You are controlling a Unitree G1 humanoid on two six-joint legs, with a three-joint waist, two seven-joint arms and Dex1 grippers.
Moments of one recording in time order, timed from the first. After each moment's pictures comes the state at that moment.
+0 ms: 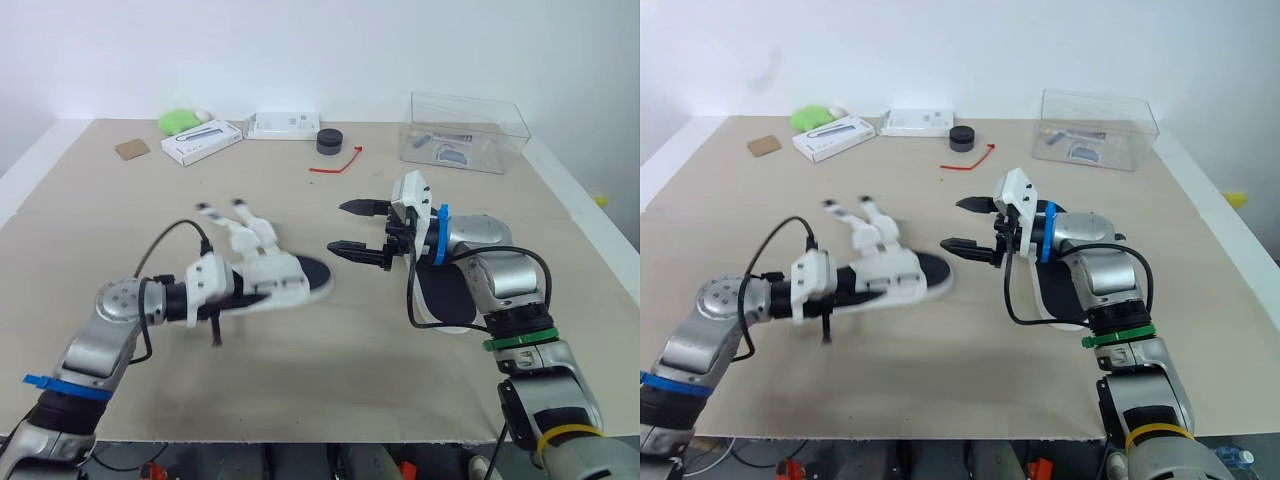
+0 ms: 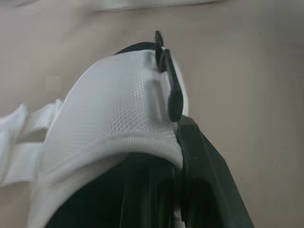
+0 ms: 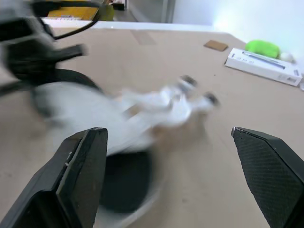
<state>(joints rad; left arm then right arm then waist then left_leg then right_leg) -0.27 0.71 -0.11 -0.12 -0.32 0.04 -1.24 -0.75 -0.49 0.11 0.24 0.33 0.24 1.15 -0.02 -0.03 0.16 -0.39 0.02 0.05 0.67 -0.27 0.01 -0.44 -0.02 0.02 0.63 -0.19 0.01</state>
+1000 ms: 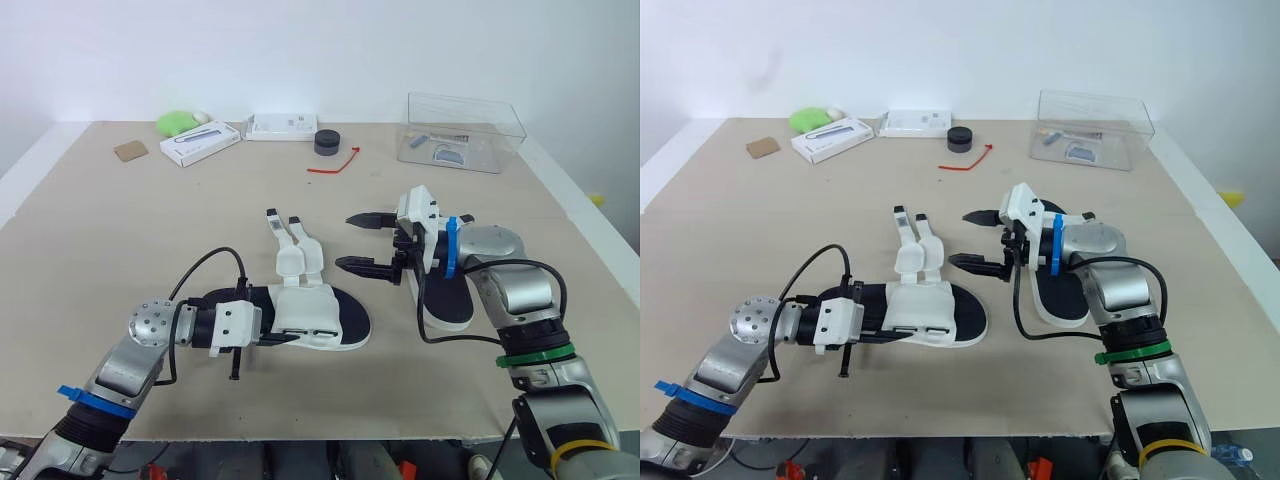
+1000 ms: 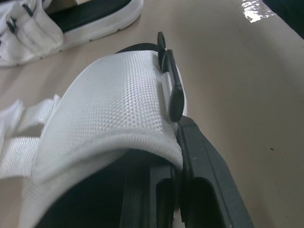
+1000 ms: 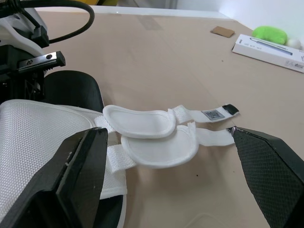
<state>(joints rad) -0.24 0.61 -0.21 -0.11 -0.21 -0.13 -1.19 -0.67 -0.54 0.10 0.12 0.33 0.29 1.14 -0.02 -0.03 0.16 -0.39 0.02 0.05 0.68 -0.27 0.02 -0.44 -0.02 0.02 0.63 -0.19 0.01</state>
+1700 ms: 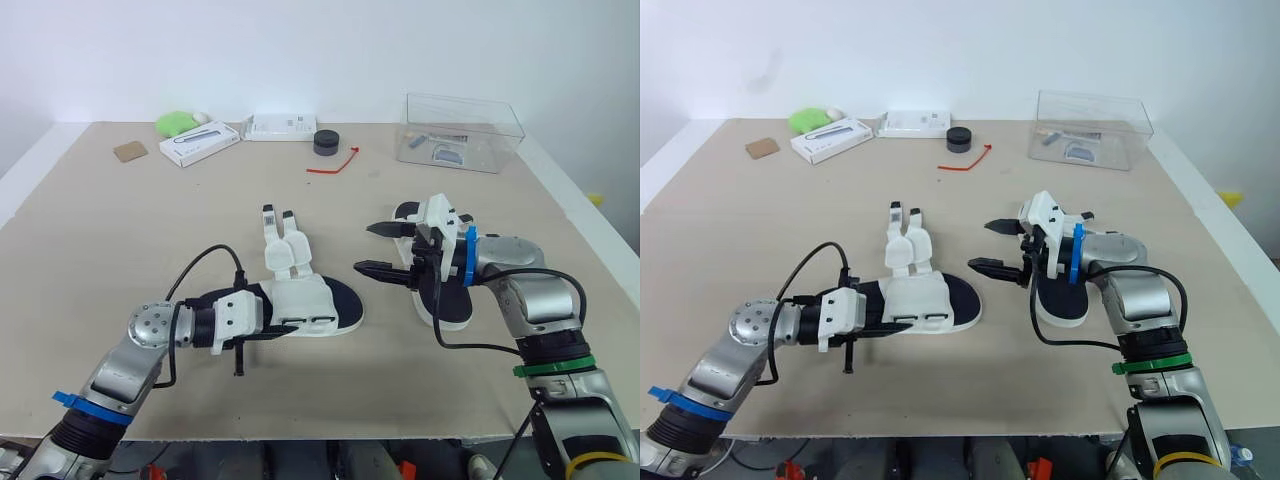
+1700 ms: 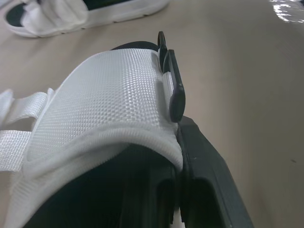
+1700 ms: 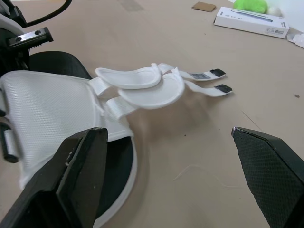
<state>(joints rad) -0.22 0.62 -0.20 -0.18 -0.23 0.03 -1.13 -0.61 -0.60 0.06 0.12 0.34 0.33 1.13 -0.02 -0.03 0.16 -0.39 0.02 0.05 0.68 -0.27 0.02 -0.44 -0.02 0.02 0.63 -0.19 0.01</state>
